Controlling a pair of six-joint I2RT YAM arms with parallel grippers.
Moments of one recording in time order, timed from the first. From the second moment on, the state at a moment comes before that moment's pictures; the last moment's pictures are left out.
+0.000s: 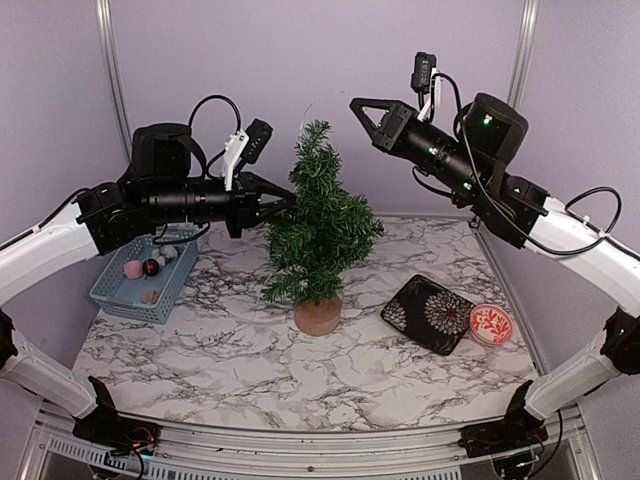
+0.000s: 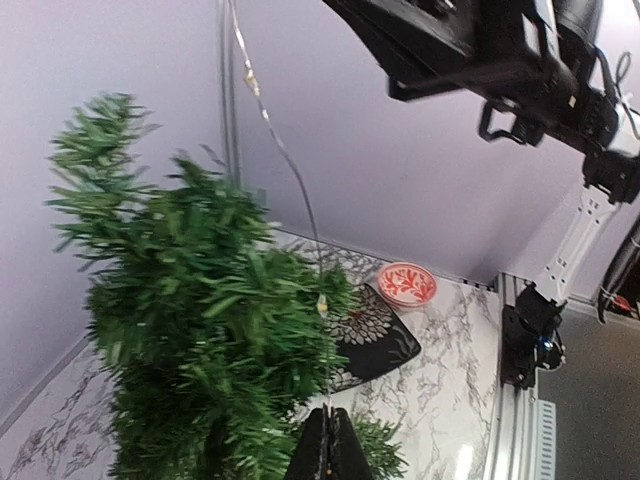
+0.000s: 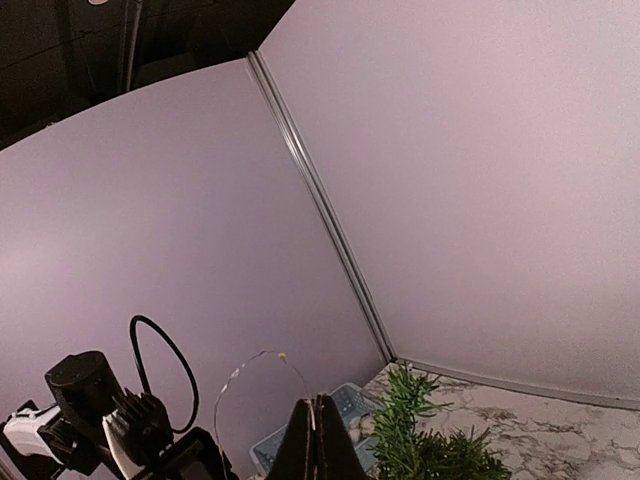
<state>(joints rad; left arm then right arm) -0.86 1.35 1.38 -0.26 0.35 0.02 0.84 1.38 1.47 0.19 -0.03 0.45</state>
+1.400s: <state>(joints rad) -0.70 1.35 1.33 -0.23 0.32 -0.09 0.84 1.49 1.47 -0.18 0.10 0.36</state>
